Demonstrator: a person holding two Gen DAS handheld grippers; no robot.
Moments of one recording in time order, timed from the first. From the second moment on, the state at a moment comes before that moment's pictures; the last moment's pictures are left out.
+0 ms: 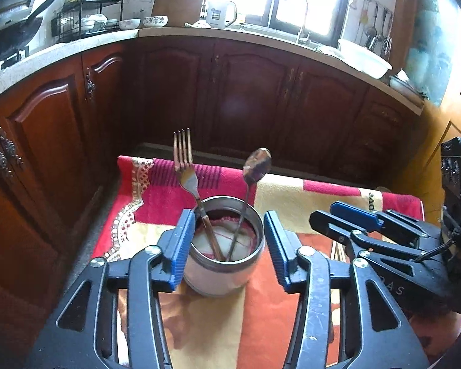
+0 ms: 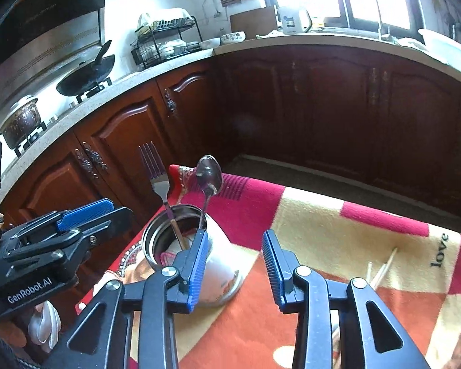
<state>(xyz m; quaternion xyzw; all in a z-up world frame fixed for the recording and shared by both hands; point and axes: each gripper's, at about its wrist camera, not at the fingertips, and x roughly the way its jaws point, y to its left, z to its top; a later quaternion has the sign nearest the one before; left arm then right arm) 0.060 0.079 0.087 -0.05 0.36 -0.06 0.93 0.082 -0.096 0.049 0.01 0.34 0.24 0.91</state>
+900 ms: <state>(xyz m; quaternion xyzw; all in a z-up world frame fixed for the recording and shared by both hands) 0.042 -0.023 0.031 -0.05 0.43 -0.15 0.89 0.036 -0.254 -0.005 0.05 0.39 0.11 0.91</state>
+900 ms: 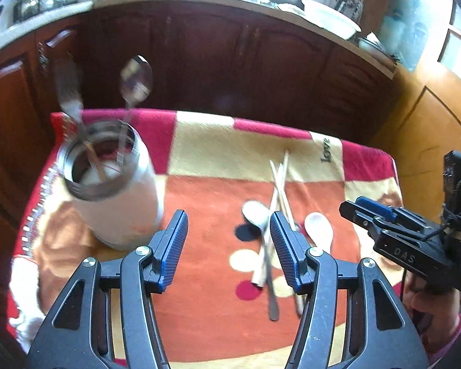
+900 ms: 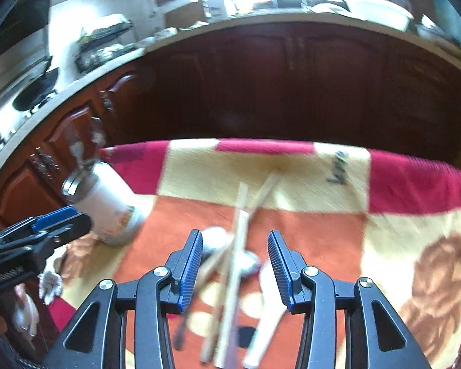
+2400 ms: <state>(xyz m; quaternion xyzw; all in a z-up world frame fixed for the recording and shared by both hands) 0.143 -0.059 -0.089 -0.28 0.56 -0.16 0.77 0.071 -0.314 -0.105 0.19 0.43 0.23 0.85</state>
